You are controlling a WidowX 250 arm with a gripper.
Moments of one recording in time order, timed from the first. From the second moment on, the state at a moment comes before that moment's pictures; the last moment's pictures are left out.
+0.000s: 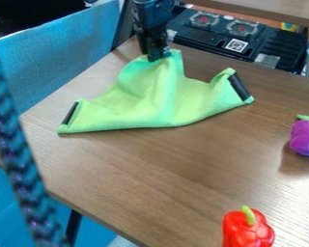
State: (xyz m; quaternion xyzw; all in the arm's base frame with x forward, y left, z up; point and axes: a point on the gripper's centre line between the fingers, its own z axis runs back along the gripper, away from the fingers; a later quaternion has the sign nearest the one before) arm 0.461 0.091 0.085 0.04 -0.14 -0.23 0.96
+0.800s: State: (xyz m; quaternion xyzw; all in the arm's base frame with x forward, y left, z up) arm 0.465 0.087 0.096 0.01 -0.15 -0.20 0.97
